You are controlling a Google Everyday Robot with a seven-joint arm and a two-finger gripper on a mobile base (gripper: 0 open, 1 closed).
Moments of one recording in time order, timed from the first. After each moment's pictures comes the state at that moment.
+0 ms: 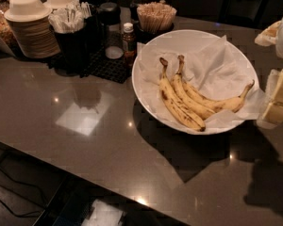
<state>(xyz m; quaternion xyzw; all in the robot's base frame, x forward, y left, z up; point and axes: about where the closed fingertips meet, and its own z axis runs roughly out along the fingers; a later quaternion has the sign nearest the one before) 0.438 -0.217 0.976 -0.60 0.78 -0.03 0.16</state>
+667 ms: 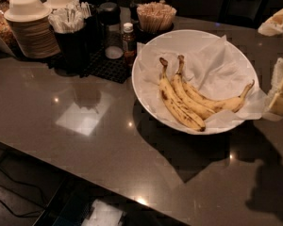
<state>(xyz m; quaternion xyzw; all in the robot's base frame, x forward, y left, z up) 0.438 -0.212 0.997 -0.61 0.78 -0.03 0.17</state>
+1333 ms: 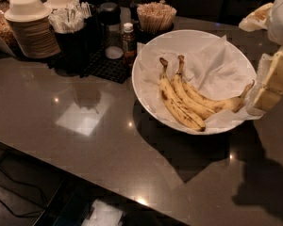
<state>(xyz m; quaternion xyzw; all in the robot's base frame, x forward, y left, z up) 0.448 -0.183 1.000 -0.64 0.74 0.00 0.21</state>
